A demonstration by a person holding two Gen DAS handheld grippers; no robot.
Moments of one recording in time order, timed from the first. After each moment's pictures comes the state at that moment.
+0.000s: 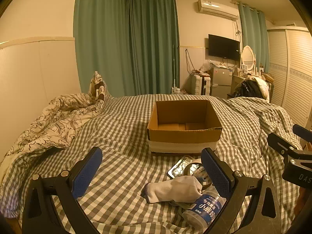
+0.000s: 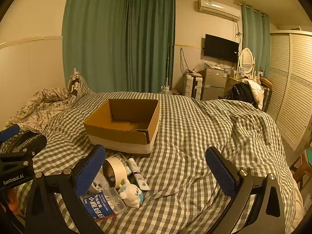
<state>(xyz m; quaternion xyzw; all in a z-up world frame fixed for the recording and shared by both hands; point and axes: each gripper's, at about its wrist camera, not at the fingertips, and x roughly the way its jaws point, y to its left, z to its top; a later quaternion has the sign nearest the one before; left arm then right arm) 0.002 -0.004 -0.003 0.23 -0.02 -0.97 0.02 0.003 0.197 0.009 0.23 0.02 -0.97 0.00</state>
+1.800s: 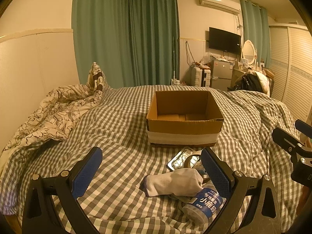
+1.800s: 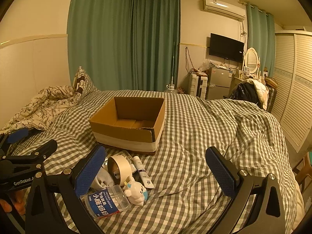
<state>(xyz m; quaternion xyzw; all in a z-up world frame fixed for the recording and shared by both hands) -0.005 -0.005 -0.013 0.26 -0.02 -0.96 0.02 0.005 0.194 0.007 0.24 0.02 -0.97 0.02</state>
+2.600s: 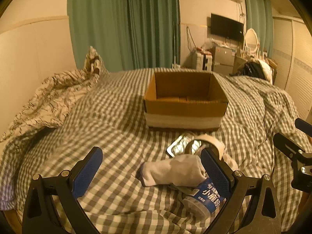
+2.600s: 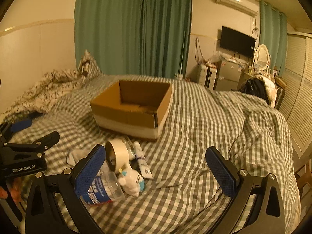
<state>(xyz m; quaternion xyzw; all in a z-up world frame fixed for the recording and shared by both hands) -0.028 0.002 -0.046 0.32 -0.02 -0.95 0.02 -0.016 0.204 -0.027 0.29 0.05 -0.96 0.05</state>
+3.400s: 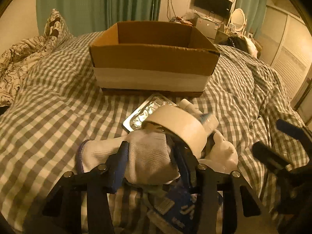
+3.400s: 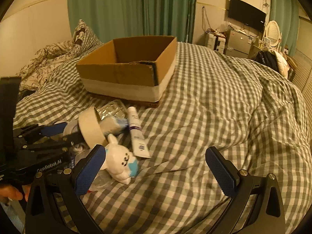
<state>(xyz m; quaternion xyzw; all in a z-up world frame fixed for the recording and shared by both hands) -0.084 0.032 -0.127 0.43 0.02 -0.90 -0.08 -0.064 0.211 -0.099 0.39 0.04 -0.92 0.07</state>
